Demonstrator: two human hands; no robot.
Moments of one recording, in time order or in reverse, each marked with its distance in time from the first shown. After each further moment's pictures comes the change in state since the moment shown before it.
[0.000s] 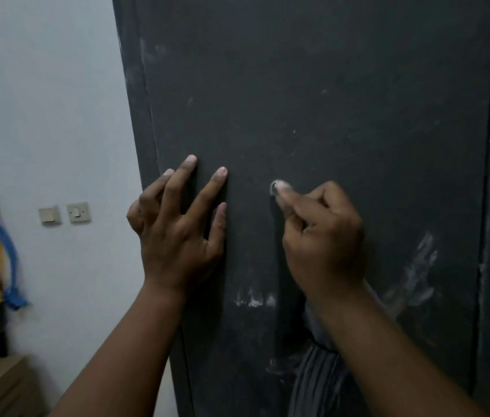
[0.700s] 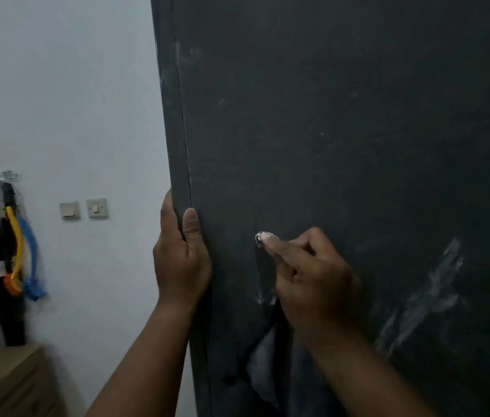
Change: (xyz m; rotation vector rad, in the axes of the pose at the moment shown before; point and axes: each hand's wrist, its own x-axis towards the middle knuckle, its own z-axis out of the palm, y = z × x) left_hand -0.028 -0.020 -0.007 -0.653 -0.138 -0.625; right_hand -0.053 -0.024 0.006 0.003 -0.203 0.025
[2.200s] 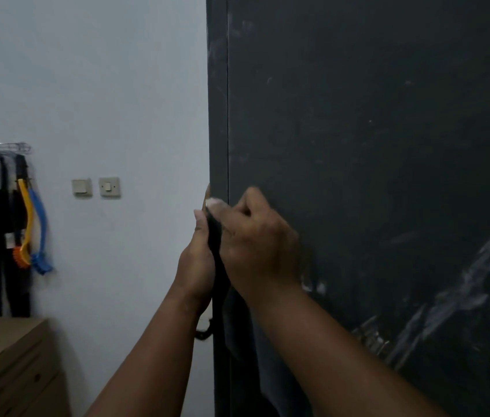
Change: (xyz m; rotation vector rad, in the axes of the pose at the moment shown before) left_hand -0.018 -0.018 -0.030 -0.663 -0.340 -0.655; right_hand 0.016 -0.093 0.061 -0.025 -0.073 -0.192
